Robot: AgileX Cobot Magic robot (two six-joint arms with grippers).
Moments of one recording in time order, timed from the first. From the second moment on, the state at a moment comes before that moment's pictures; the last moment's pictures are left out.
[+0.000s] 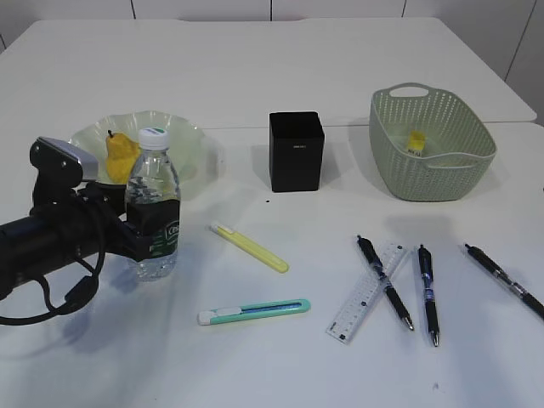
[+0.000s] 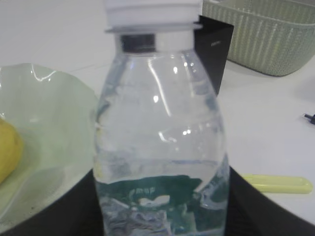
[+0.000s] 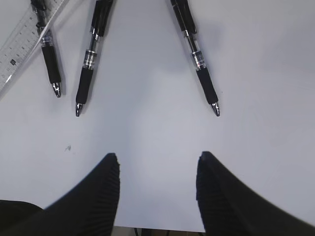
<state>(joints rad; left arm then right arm) -0.20 1.98 -0.59 0.48 -1.09 -0.21 -0.05 1.41 -1.04 0.07 1.12 -0.12</state>
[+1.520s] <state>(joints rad) -0.20 2.10 -0.62 0.40 -1.20 -0.14 -0.05 1.41 -1.04 0.07 1.09 -0.12</state>
